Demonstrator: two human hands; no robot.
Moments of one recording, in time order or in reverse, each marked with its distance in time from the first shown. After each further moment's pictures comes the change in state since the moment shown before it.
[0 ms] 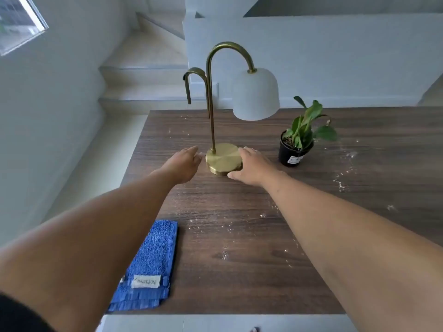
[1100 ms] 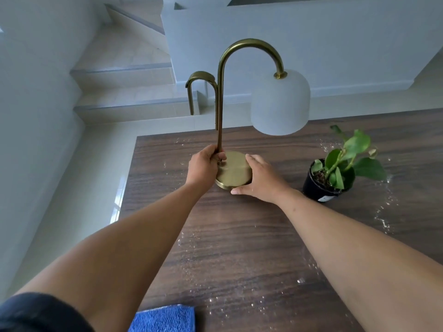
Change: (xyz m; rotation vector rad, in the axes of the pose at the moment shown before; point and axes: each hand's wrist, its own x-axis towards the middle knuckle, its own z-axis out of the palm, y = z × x) left_hand 0.149 0.004 0.004 -0.591 0.272 0.081; right_hand 0.112 0.009 0.002 0.193 0.080 0.062
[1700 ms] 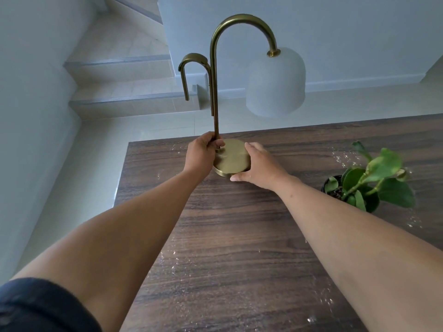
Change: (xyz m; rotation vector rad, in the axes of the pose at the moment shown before) left_hand 0.082 -0.006 0.009 -0.071 0.014 -0.009; right_hand 0.079 0.008 -0.016 0.034 -0.003 0.011
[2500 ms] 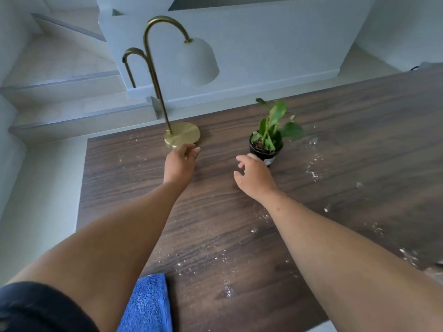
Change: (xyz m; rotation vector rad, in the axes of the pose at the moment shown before) left_hand -0.135 0.021 0.030 0.114 -0.045 0.113; right_hand -0.187 0.038 0.013 0.112 0.363 0.160
